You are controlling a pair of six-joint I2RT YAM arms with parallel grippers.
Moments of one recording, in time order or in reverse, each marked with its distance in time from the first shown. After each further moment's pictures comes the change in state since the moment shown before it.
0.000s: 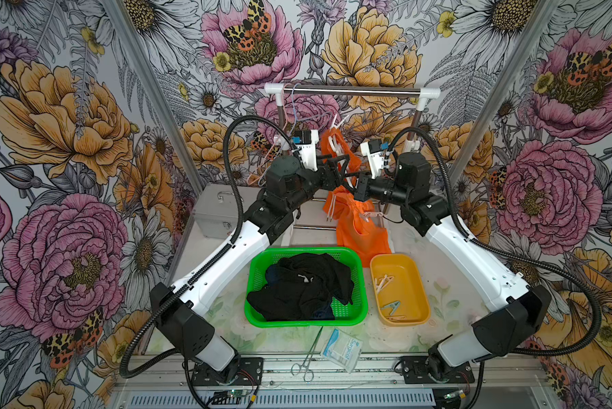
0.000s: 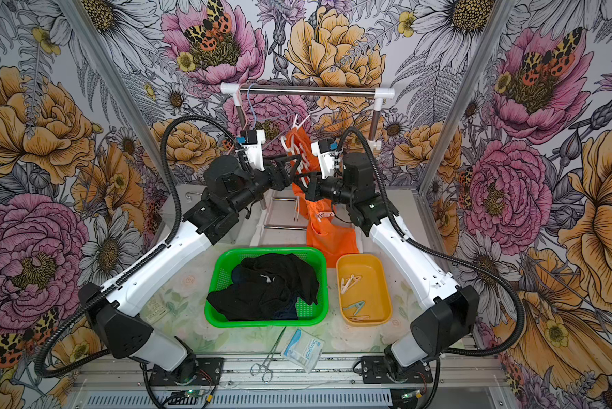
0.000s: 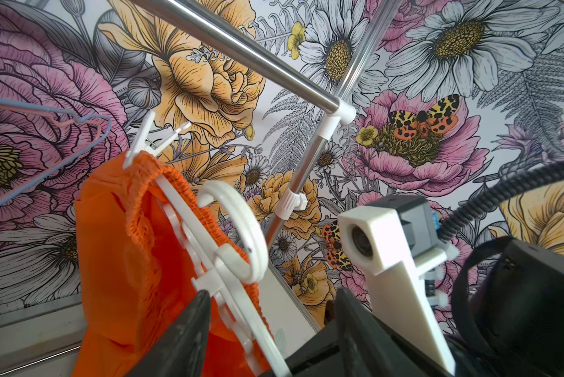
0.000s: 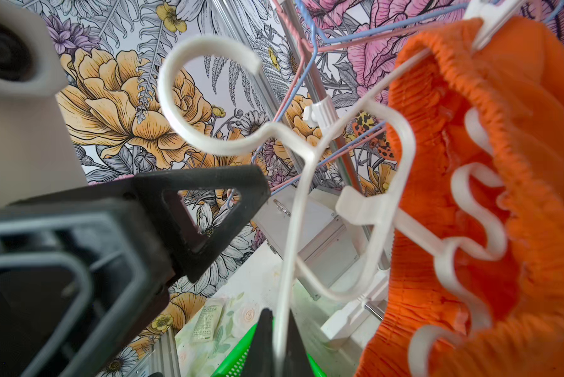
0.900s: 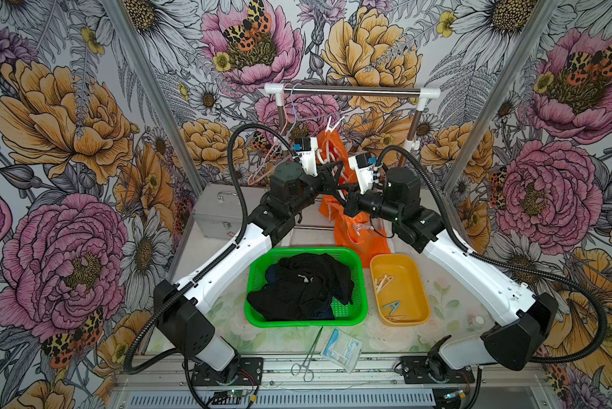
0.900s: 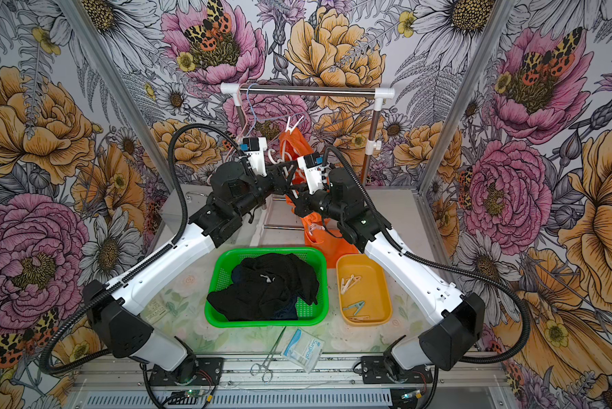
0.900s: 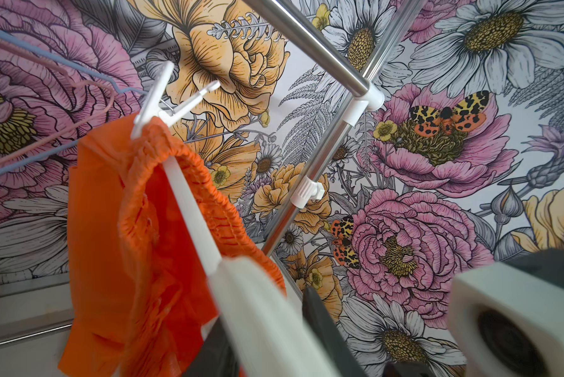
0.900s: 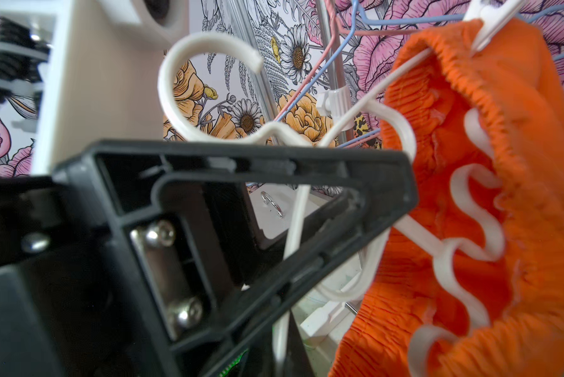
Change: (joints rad) left arm 0.001 0.002 -0.079 0.044 -0.027 -0.056; right arm 0.139 -0.071 -0.106 0.019 0.212 -0.142
